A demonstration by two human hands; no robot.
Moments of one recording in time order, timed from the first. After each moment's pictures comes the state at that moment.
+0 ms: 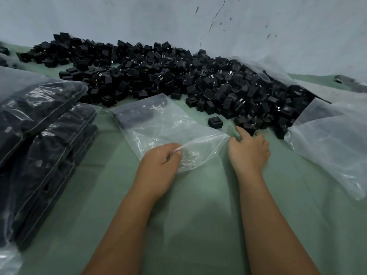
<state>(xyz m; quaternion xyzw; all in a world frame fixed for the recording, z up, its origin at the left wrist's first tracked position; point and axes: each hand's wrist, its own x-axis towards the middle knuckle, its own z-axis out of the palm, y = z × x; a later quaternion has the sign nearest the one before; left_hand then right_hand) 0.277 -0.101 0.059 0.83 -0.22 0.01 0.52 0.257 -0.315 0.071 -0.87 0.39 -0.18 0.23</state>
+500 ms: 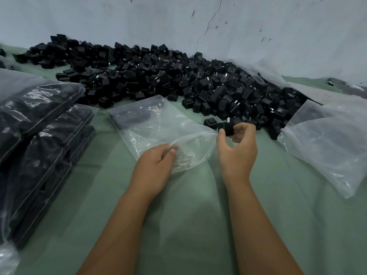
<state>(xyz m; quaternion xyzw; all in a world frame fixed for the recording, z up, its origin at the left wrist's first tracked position) 0.276 -0.104 0.060 0.82 -0.17 -0.01 0.54 0.247 -0.282 0.072 -0.76 0.22 -0.47 0.40</state>
